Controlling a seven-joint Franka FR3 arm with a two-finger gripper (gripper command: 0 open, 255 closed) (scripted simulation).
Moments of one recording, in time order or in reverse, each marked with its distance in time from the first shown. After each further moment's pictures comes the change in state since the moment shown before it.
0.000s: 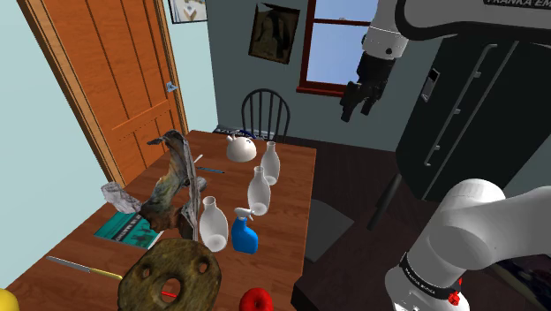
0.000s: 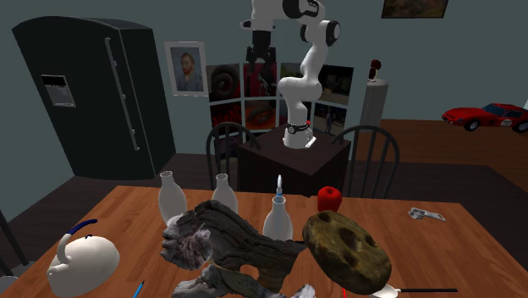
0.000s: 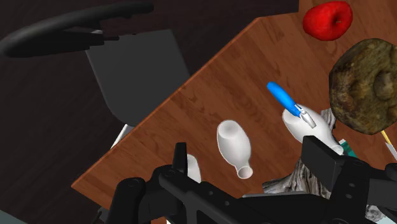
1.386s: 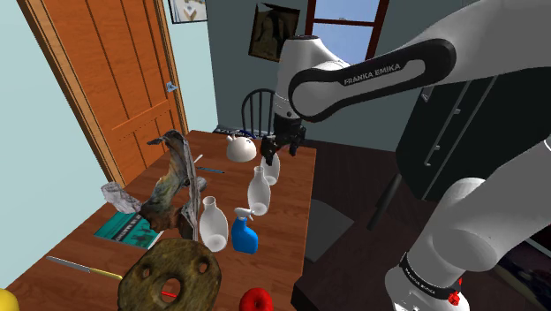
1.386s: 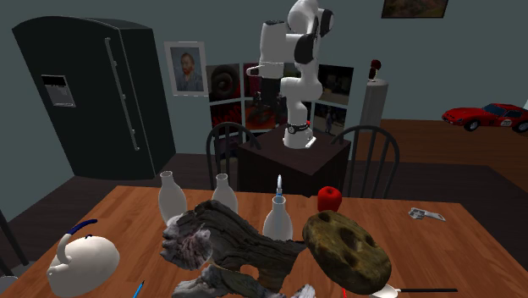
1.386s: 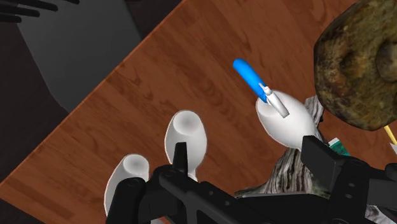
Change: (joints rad) arm 0.069 0.485 0.253 -0.015 0.064 0.501 0.265
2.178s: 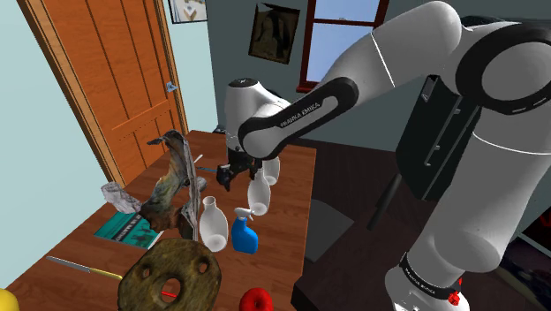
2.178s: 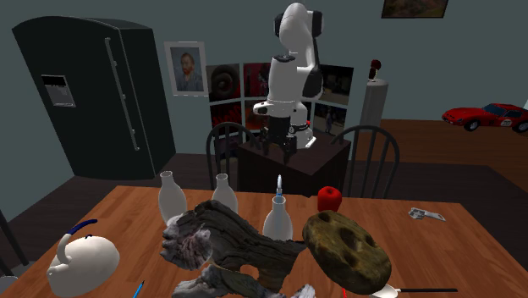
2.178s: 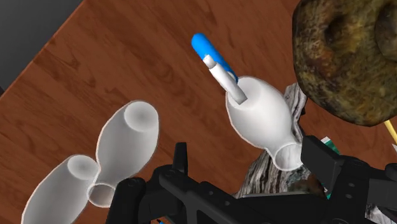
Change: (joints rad) arm 0.042 0.454 0.109 0.233 -0.168 0.197 0.249
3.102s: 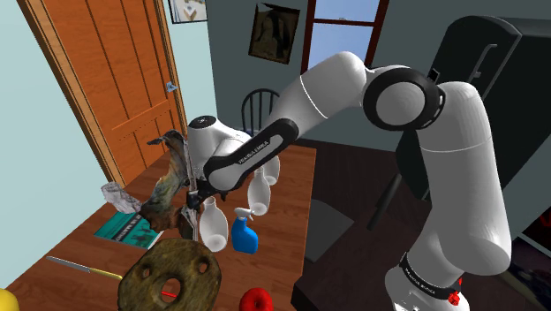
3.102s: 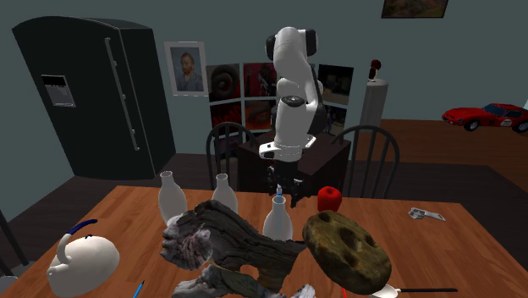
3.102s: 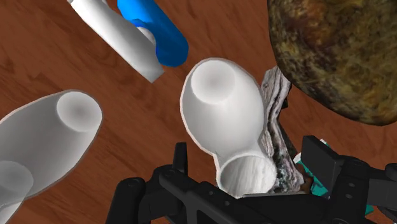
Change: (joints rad) arm 0.132 0.431 -0.042 0.342 -0.179 0.055 0.174
